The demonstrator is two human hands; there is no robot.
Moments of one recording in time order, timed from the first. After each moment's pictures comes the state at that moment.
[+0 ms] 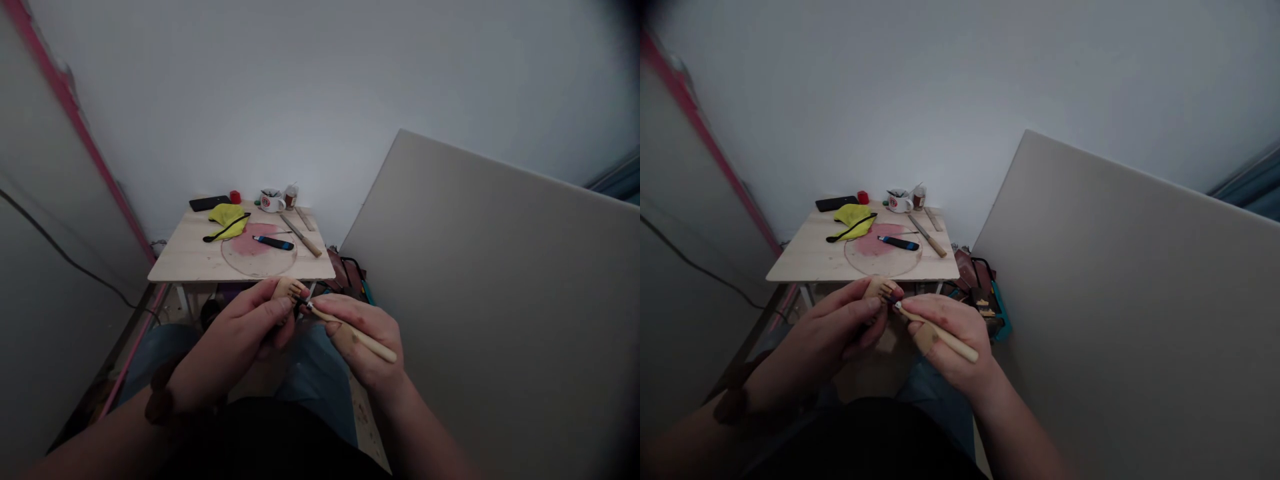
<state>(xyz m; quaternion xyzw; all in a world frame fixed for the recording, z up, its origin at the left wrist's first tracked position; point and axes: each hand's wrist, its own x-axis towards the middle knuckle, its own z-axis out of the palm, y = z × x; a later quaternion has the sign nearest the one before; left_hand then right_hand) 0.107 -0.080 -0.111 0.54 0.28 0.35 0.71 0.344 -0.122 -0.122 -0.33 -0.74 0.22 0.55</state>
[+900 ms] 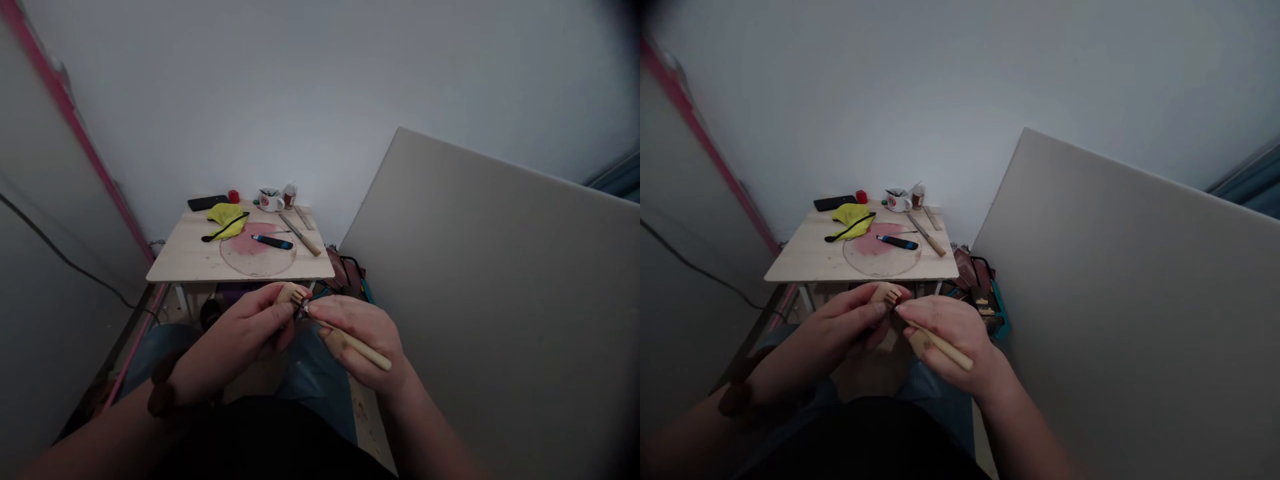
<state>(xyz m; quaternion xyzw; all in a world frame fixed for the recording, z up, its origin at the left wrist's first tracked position) 0.110 -0.076 -0.111 0.59 0.32 0.29 0.69 0.362 -0.118 -0.114 -0.29 -0.83 0.13 0.45</state>
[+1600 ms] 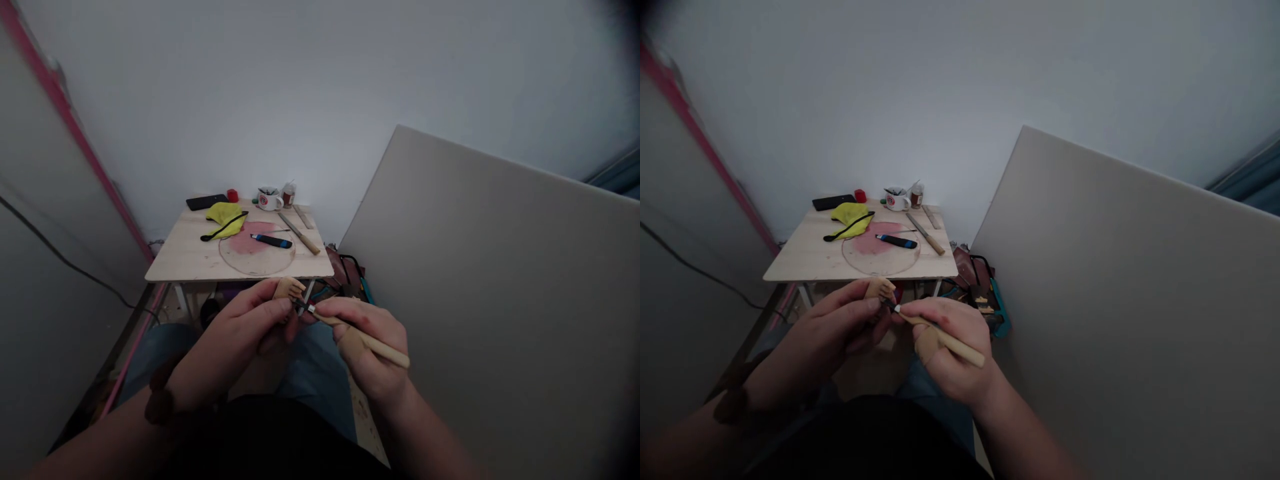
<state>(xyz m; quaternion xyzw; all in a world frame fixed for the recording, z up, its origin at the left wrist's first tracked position) 0.117 -0.086 -0.110 0.51 0.28 0.36 0.73 0.343 -0.139 -0.114 -0.36 -0.74 0.18 0.55</state>
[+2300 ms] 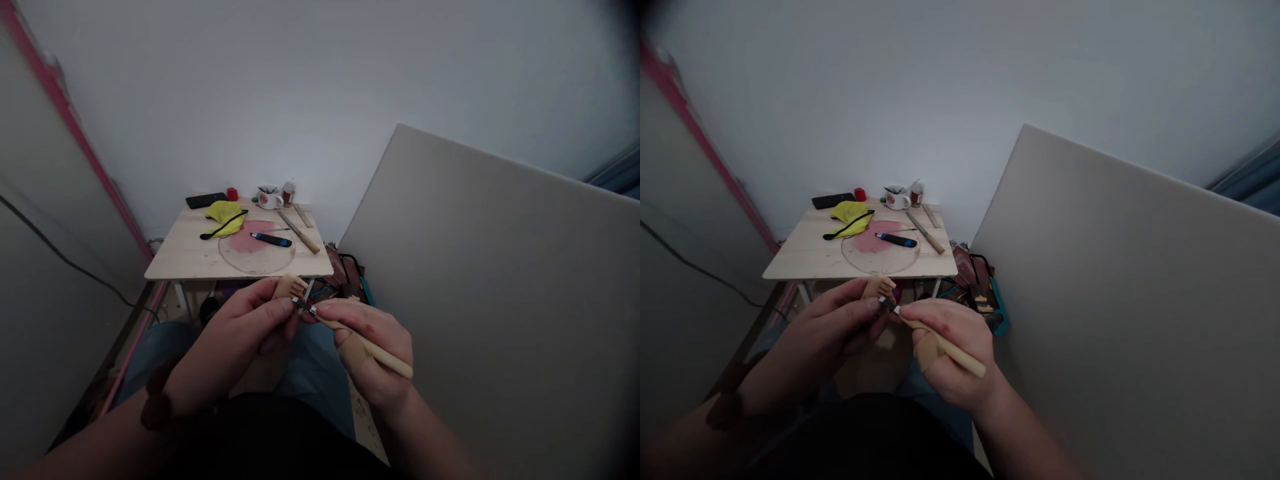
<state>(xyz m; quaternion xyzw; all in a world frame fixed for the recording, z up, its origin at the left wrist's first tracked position) 0.117 -0.086 -0.111 0.50 0.27 0.36 0.74 0.346 -0.143 -0.115 -0.34 -0.74 0.18 0.55</state>
